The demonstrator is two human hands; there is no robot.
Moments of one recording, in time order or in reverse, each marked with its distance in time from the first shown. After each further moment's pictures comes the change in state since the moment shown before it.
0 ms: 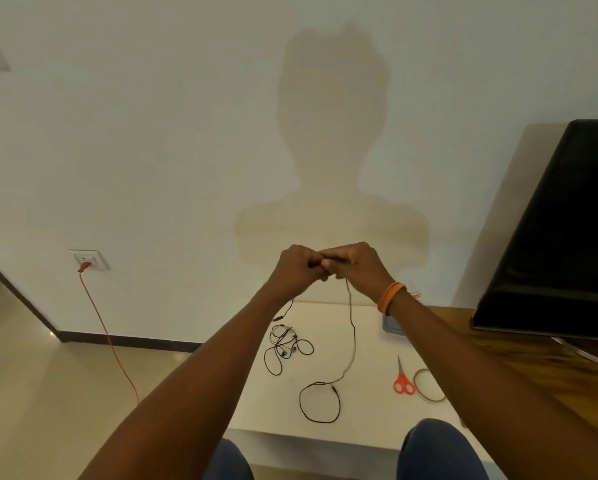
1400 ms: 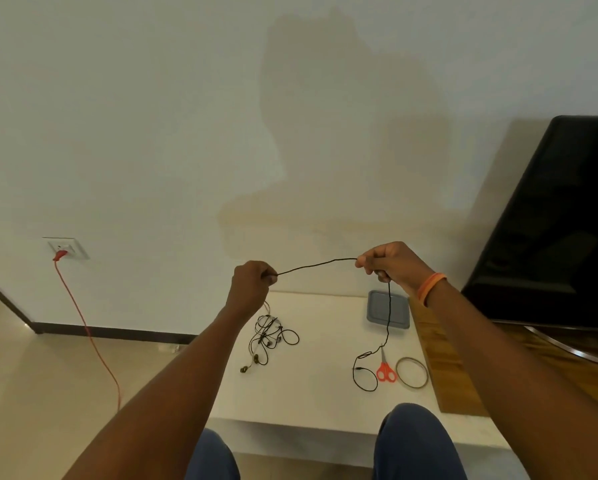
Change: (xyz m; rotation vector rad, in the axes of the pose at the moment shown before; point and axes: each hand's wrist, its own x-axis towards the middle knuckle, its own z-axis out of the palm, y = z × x) left_hand -0.022 -0.078 0.010 0.099 0.196 -0.203; right_hand -0.022 0.043 -0.071 0.192 0.020 0.379
